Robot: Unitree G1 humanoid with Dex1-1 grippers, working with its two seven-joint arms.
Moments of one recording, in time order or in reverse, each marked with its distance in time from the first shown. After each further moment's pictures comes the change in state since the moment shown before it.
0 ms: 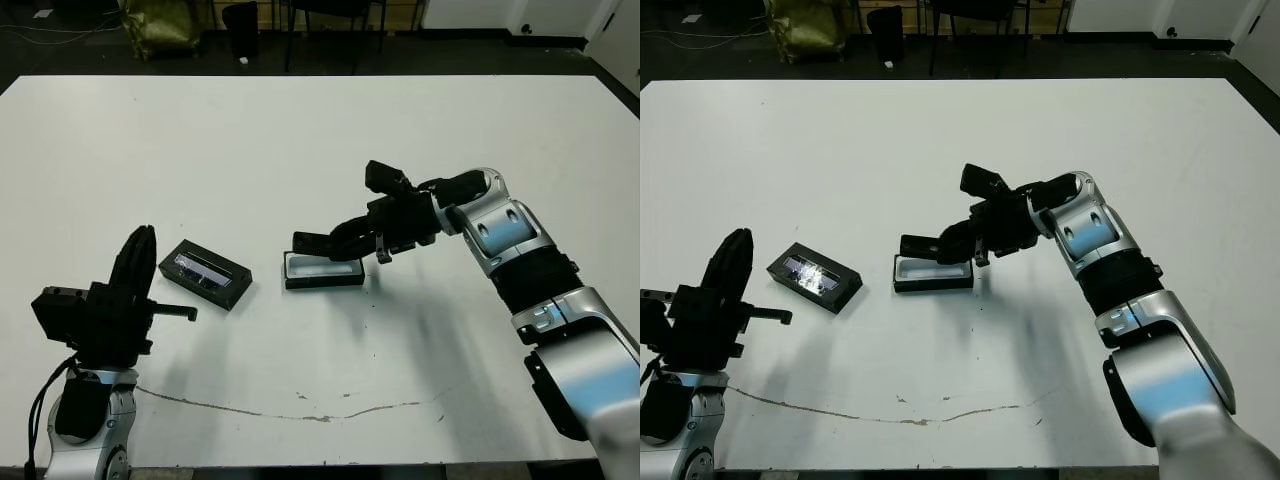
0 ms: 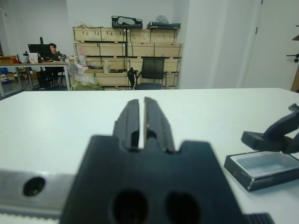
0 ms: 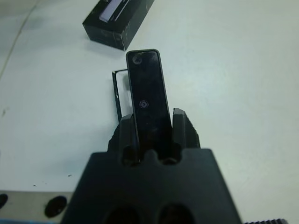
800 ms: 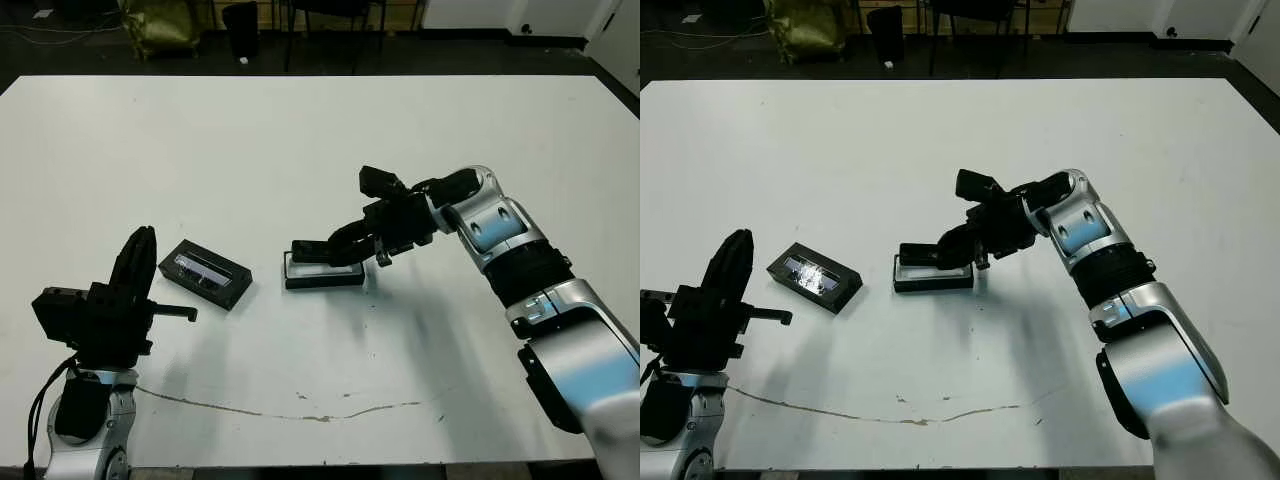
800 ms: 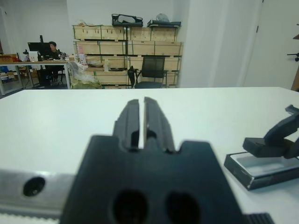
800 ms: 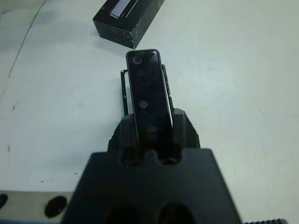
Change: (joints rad) left arm 0.003 0.000 0.000 -0.006 0.000 0.013 0.002; right arm -0.037 0.021 0.014 0.036 -0.010 0.037 0.057
